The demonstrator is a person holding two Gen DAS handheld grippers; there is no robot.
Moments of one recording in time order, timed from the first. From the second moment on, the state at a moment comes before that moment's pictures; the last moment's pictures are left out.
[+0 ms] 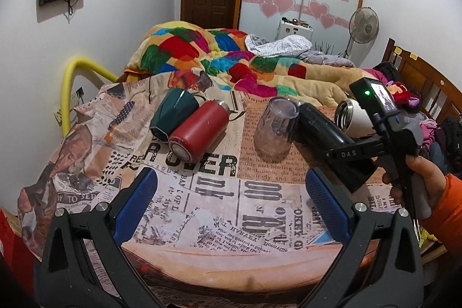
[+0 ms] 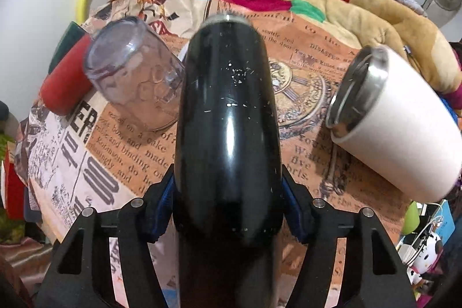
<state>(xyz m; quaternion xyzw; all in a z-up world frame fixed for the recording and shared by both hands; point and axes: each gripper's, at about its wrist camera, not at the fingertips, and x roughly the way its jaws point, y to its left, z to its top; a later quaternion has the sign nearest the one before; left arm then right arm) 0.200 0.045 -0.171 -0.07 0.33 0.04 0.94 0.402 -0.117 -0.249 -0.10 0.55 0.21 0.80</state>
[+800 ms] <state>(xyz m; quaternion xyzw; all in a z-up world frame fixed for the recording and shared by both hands) 0.148 0.039 -0.111 -0.05 0.26 0.06 0.96 0.290 -0.092 -0.122 -0.14 0.39 0.32 0.85</state>
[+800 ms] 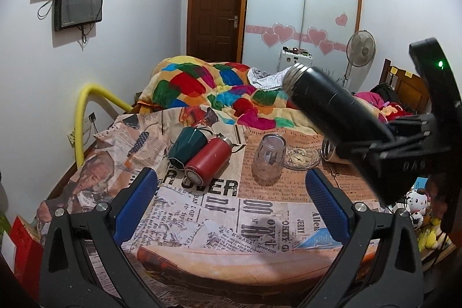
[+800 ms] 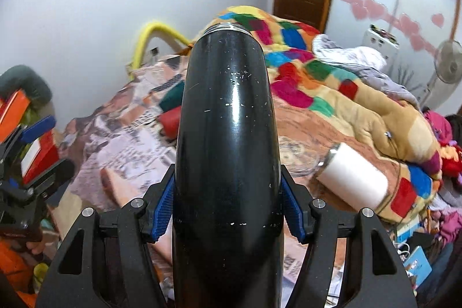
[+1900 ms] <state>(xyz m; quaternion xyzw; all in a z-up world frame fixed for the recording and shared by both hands) 0.168 0.070 -0.184 -0.07 0.36 0.09 0.93 0.297 -0.035 -0.288 -0.19 0.53 0.33 0.76</state>
